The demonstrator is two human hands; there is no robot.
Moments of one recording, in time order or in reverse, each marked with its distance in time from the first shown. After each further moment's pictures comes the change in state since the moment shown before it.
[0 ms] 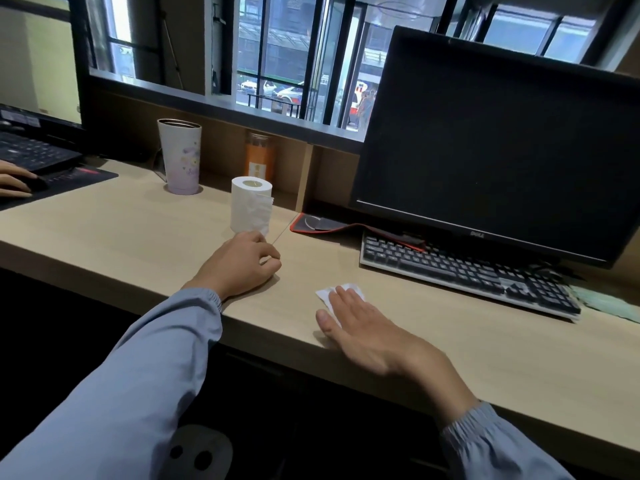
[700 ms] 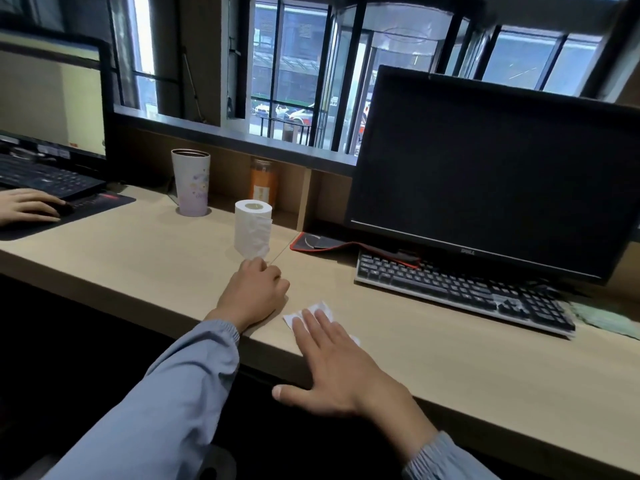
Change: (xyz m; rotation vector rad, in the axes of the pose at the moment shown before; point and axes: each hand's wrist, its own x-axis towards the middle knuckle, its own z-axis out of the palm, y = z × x) left_hand -0.019 0.052 0.004 0.170 -0.056 -0.146; right_hand -0.023 -0.030 0.018 -0.162 0.151 -0.244
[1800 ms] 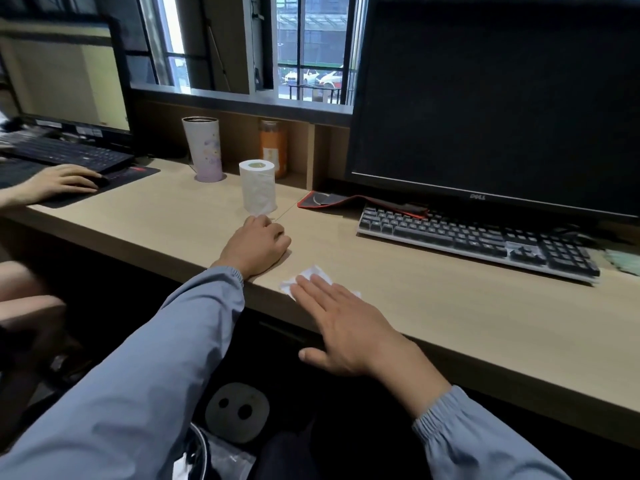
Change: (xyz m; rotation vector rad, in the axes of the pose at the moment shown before) left_hand -0.019 0.021 -0.007 0.099 -0.039 -0.085; right_hand -0.040 0.027 0.012 -0.105 0.108 -0.238
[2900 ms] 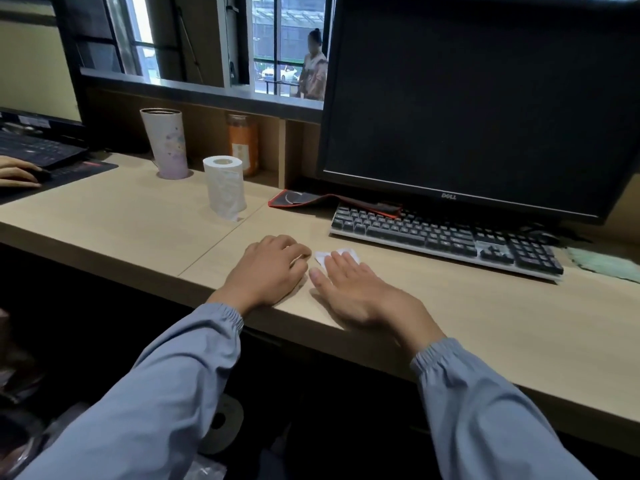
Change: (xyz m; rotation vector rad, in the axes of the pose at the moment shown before) left_hand -0.015 0.065 0.036 -0.072 -0.004 0.219; right_hand 0.012 0.077 -0.015 0.291 -0.214 0.437
